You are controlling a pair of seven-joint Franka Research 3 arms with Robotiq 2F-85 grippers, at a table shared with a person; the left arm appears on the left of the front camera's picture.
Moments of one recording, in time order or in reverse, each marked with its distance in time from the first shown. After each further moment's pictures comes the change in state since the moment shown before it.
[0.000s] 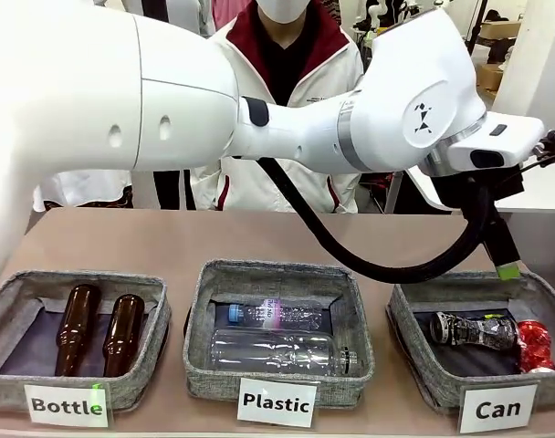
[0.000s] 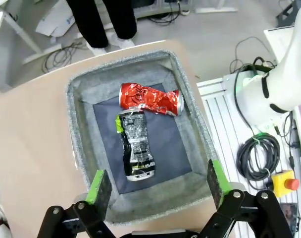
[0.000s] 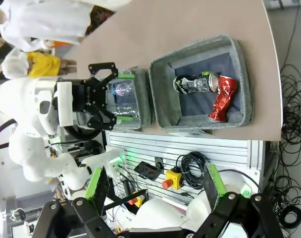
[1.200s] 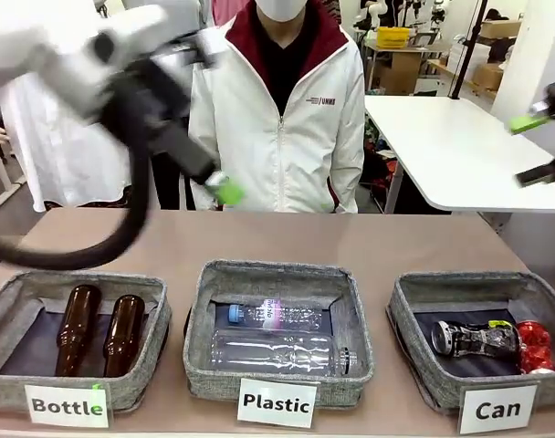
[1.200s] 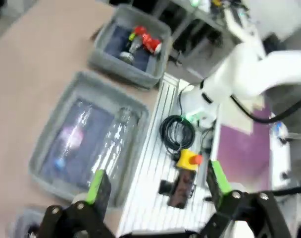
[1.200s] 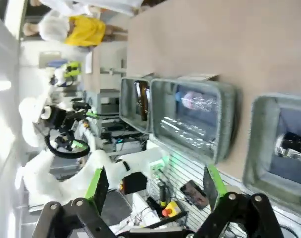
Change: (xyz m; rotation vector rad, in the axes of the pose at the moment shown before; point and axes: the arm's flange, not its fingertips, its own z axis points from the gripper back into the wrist) left arm -0.319 -0.135 0.298 -0.044 -0.324 0.732; right arm 0.075 0.123 -0.233 0.262 0.177 0.102
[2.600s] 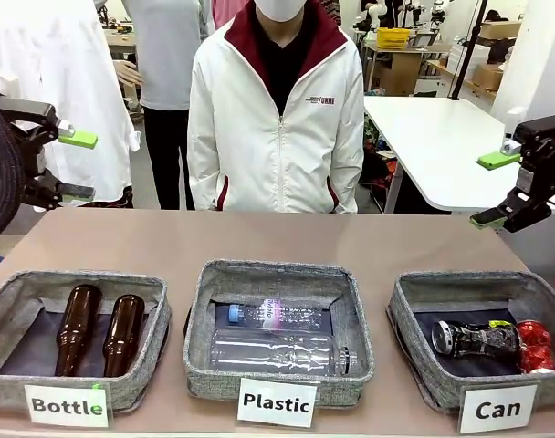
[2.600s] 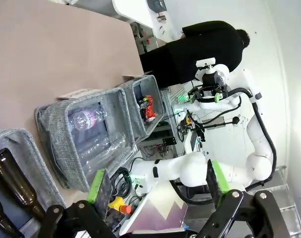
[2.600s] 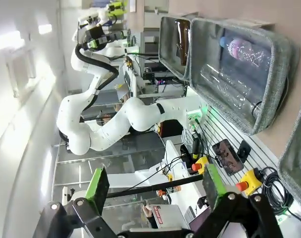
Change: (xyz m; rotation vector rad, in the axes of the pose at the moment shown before) left arm -0.108 0.101 0.111 -0.153 -0.426 0.719; right arm -0.002 -0.042 -0.048 0.254 0.325 -0.002
